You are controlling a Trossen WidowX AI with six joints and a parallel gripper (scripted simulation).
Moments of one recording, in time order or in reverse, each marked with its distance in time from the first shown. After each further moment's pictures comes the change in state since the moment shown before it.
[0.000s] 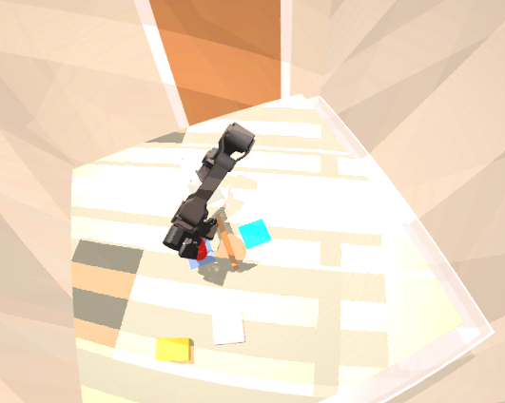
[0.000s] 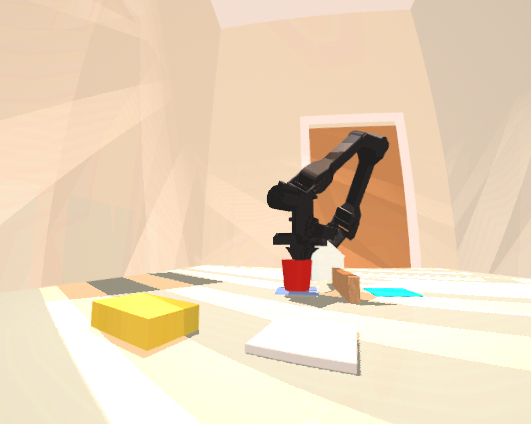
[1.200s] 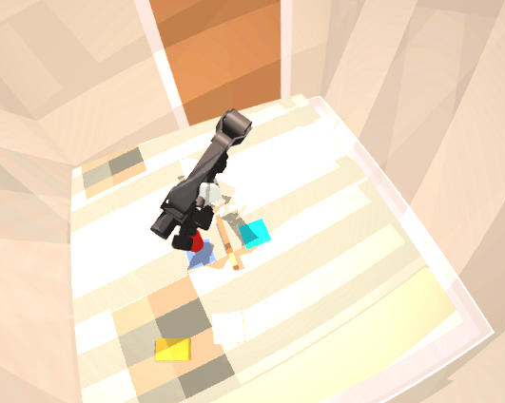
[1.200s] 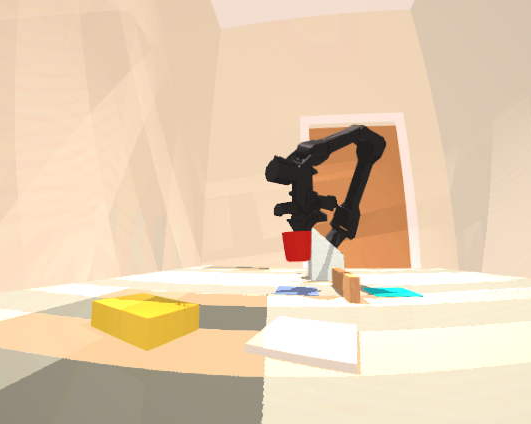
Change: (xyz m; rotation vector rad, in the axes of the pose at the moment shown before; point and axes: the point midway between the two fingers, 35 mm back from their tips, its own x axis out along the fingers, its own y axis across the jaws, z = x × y) arm -0.072 0.002 0.000 0.010 -0.011 0.002
